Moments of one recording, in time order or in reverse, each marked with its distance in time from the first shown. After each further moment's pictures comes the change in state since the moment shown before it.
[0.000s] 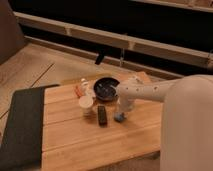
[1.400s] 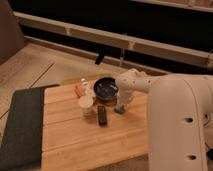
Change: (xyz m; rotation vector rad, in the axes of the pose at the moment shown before) arm -0.027 0.073 0.012 -0.083 0.008 -0.056
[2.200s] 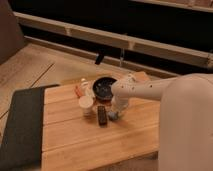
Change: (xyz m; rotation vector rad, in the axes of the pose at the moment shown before) arm 0.065 -0.021 -0.019 -0.003 0.021 0.020
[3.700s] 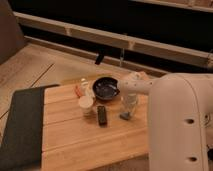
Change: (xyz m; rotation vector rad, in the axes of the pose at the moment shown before) arm -0.074 -0.040 0.025 0.155 0.008 0.012
